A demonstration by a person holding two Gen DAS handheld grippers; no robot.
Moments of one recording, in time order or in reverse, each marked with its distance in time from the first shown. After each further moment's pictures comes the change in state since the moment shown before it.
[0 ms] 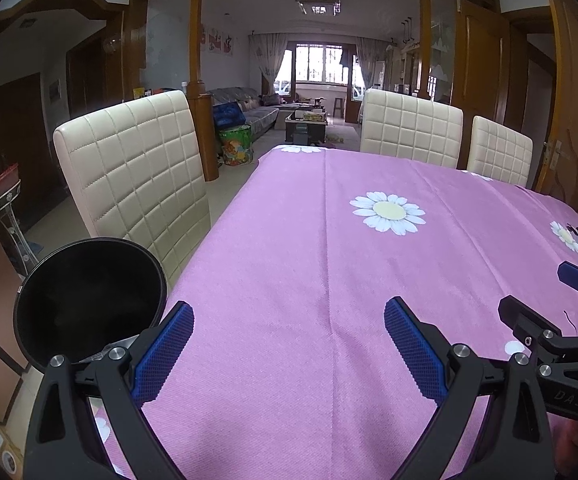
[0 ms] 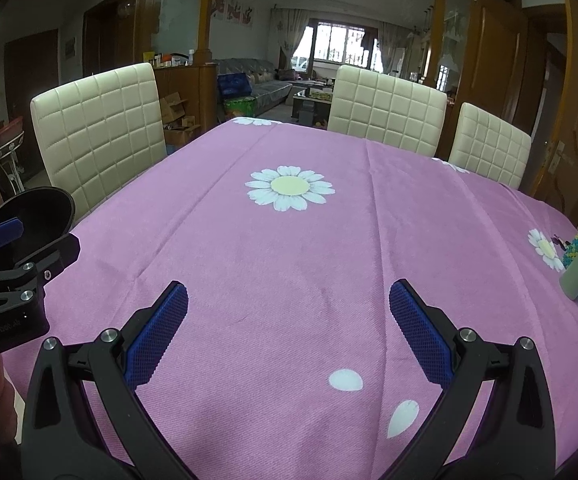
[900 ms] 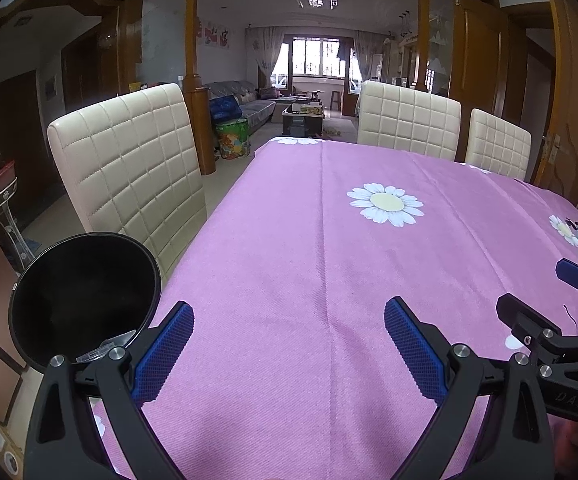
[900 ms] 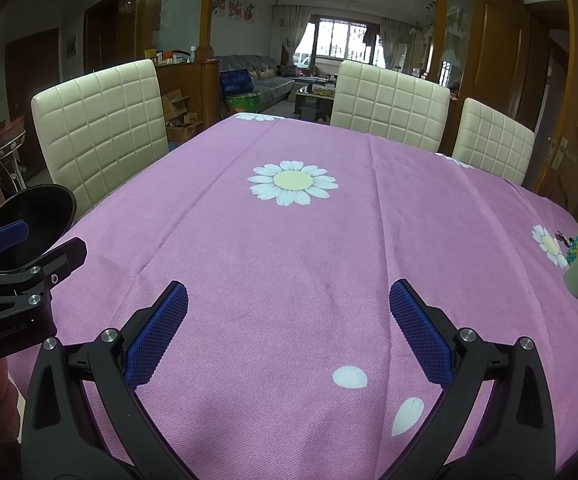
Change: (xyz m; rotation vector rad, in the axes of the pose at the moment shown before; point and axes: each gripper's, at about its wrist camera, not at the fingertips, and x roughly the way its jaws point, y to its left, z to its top) left arm 0.006 -0.003 0.000 0.006 0.025 -0.011; right arm 0.005 0.000 -0.001 0.000 0.011 0.009
